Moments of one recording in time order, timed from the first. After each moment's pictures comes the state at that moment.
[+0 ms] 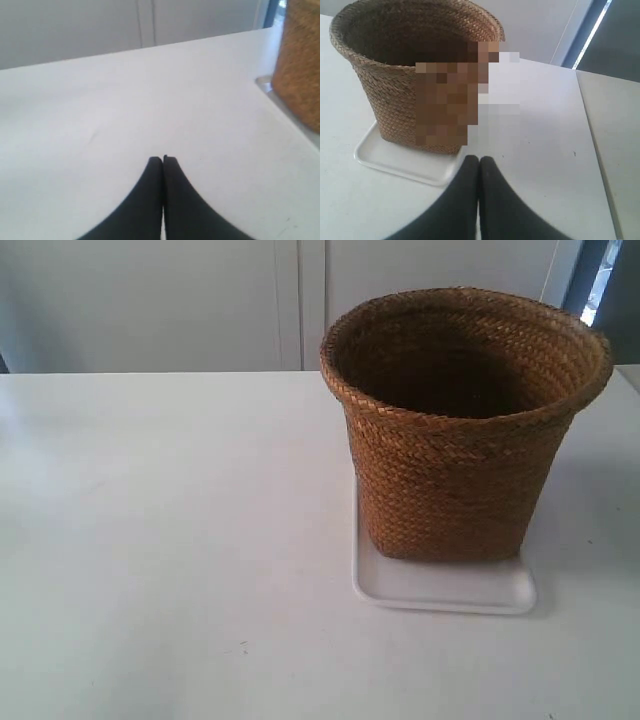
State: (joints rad) left arm -0.10 0.44 -0.30 -0.44 0.26 0.45; right arm -0.05 0.27 -0.85 0.03 1.06 -0.14
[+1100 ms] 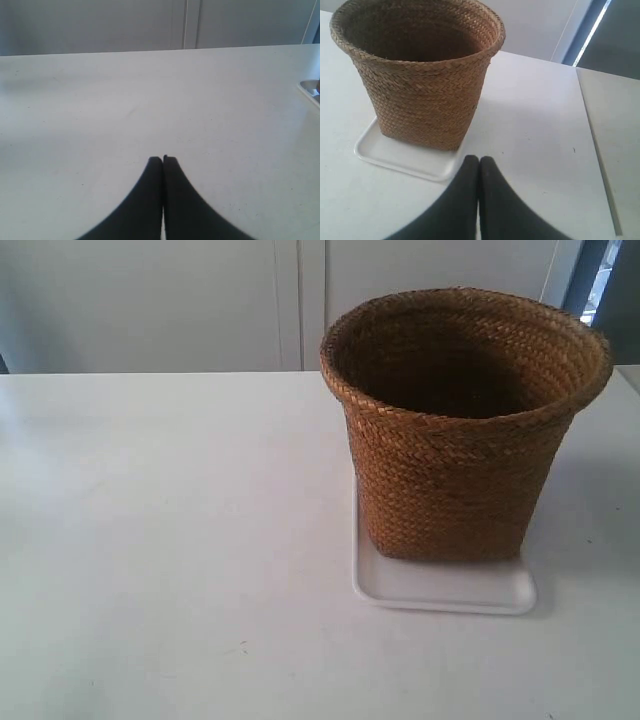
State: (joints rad) left arm 0.05 0.01 0.02 -0.47 0.26 0.42; right arm -0.05 0.26 -0.85 0.03 1.08 -0.15
